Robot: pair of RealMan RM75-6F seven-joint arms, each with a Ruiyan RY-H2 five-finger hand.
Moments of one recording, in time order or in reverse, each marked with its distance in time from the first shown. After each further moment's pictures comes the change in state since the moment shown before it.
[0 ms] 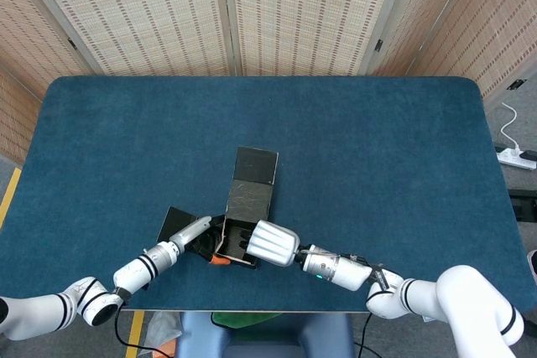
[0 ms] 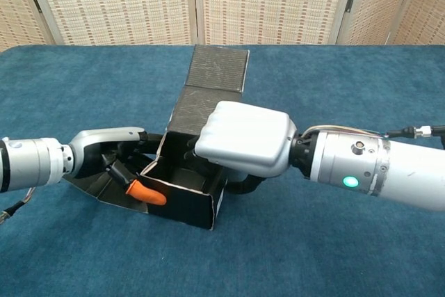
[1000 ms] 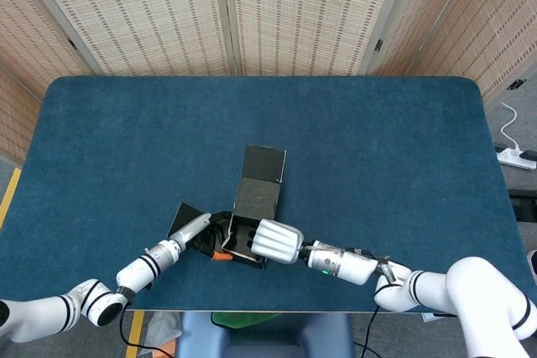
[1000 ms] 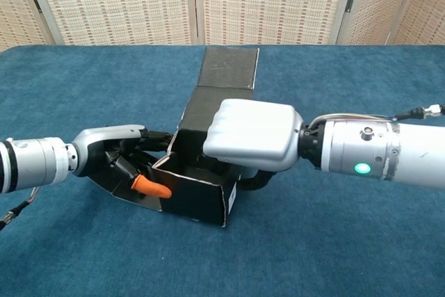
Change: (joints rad) left arm 0.024 -0.022 -0.047 -0.001 -0.063 -0.016 0.086; right arm 0.038 0.092 -0.018 -0.059 -0.018 -0.039 0.005
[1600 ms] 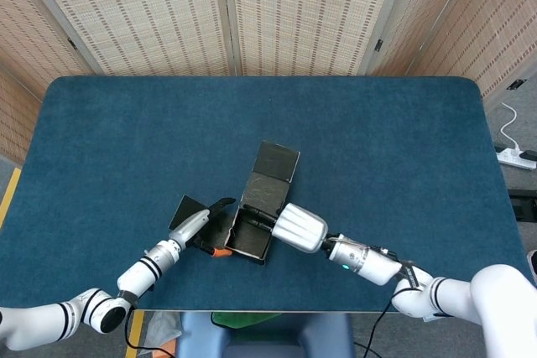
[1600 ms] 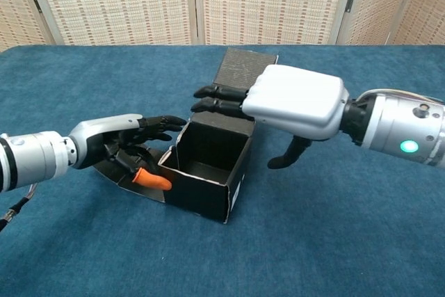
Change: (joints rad) left arm 0.049 0.011 -0.054 -0.098 -0.116 0.062 0.252; right arm -0.111 0.077 0.009 -0.055 0.063 0.134 0.071
